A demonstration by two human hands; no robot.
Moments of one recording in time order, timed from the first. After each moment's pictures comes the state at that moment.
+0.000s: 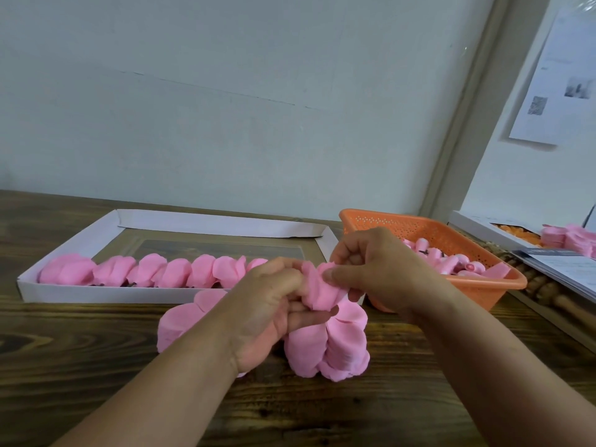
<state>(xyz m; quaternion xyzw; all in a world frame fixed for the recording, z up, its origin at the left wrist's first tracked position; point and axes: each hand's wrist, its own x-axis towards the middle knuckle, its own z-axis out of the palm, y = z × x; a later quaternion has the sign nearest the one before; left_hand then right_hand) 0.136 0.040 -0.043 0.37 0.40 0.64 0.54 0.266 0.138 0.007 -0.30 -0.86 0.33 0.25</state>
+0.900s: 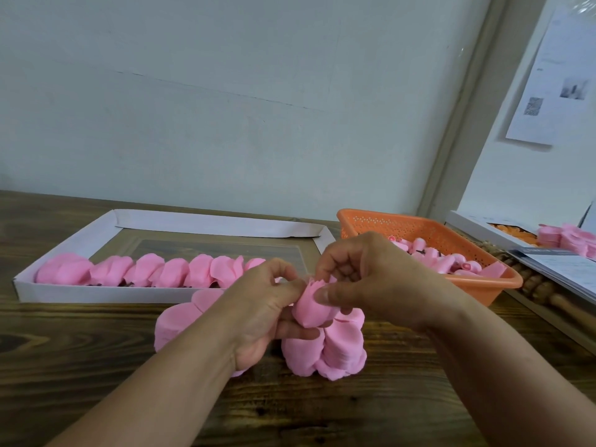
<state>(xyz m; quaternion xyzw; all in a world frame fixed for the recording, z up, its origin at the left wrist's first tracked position) 0.140 0.040 -0.043 0.34 0.46 0.63 0.52 0.276 0.123 0.016 -0.19 -0.90 0.34 0.17</state>
